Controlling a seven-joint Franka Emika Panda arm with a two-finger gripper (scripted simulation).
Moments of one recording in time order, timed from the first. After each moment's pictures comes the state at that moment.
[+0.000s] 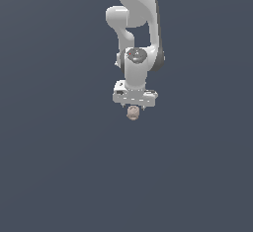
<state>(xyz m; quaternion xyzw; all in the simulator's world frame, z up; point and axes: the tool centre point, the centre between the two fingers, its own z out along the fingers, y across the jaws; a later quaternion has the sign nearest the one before) -0.097 0.035 0.093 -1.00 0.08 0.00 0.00</state>
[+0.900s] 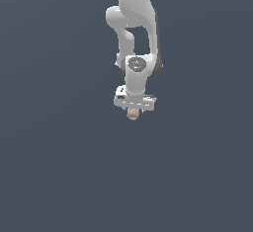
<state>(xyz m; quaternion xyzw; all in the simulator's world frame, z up) -0.105 0.038 0.055 -1.00 0.08 0.00 0.00</state>
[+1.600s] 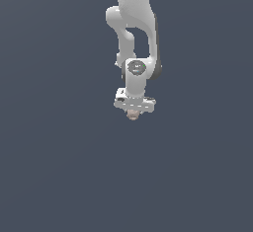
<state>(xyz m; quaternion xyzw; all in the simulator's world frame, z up) -0.104 0.038 0.040 -1.00 0.08 0.00 0.00</state>
